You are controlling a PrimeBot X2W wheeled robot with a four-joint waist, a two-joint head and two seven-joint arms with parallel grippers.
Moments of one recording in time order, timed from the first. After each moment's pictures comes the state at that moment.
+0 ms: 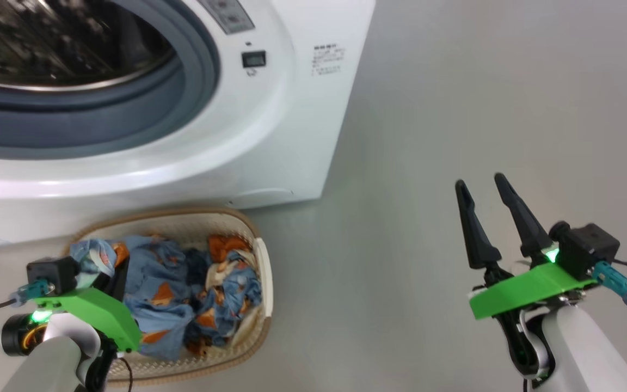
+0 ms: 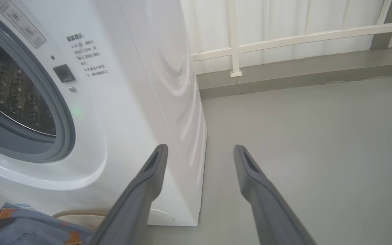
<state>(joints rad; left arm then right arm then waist) -0.65 0.31 -0.59 1.09 -0.80 -0.13 -0.25 -0.29 -0.10 0.17 0.26 0.38 0.13 -0.25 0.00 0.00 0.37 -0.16</state>
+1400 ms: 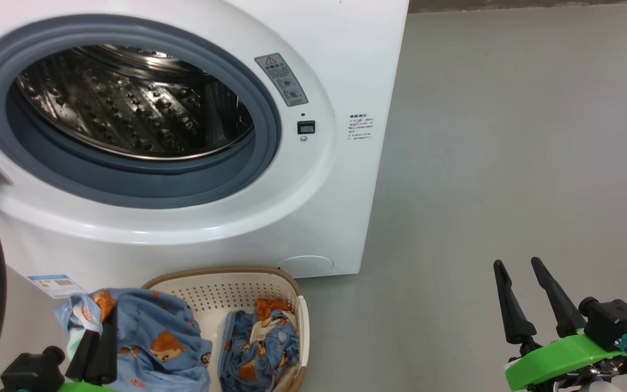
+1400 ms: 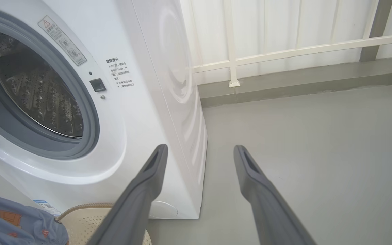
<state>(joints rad) -0.08 0.23 -0.10 0.33 -0.43 -0.08 -0.25 -0.05 -0.14 0.09 0.26 0.39 0.13 -0.25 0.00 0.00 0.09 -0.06</state>
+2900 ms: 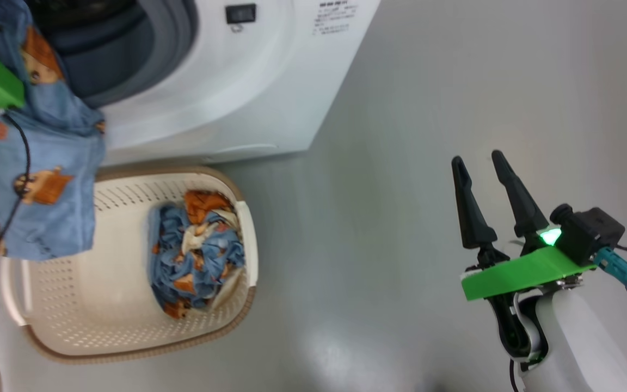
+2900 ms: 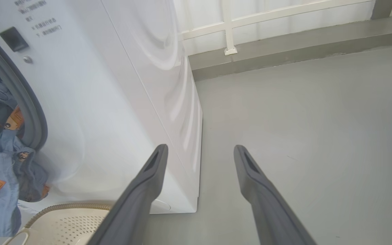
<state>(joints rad) -1.18 0.33 -0.14 1.01 -0.37 -0.12 -0.19 -0.32 -0.06 0.15 0.22 0.39 0.13 -0.25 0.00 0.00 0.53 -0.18</state>
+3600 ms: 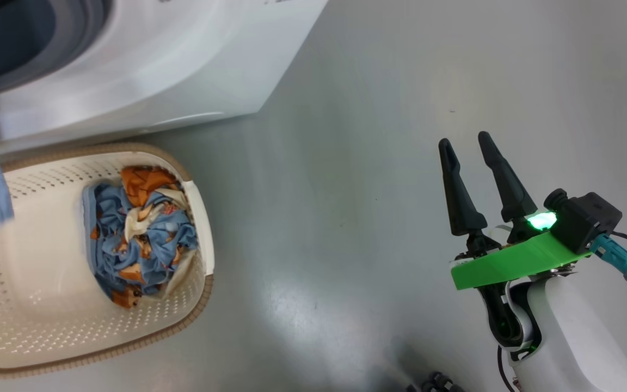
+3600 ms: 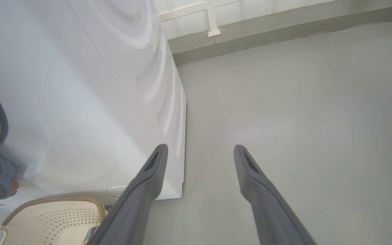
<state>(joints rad) -1.44 0.42 -0.21 1.06 -0.33 -0.13 -0.25 -0.36 -0.05 0.20 0.19 0.44 0.13 -0.25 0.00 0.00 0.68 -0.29</state>
